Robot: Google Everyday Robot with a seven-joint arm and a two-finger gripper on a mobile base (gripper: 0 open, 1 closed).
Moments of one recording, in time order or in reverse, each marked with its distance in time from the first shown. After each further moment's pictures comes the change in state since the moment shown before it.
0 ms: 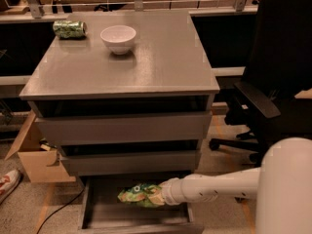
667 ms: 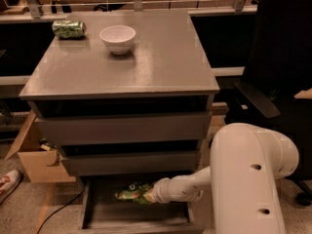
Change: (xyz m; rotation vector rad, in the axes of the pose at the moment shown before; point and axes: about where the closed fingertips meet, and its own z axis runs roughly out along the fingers) arm 0.003 -0.018 0.067 0.079 0.030 -0.017
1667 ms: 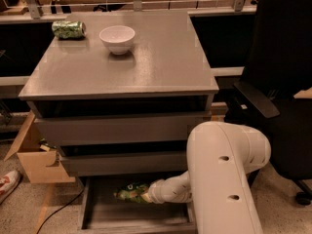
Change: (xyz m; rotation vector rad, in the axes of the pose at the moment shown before) arm 0.004 -0.004 0.043 0.049 0.015 0.006
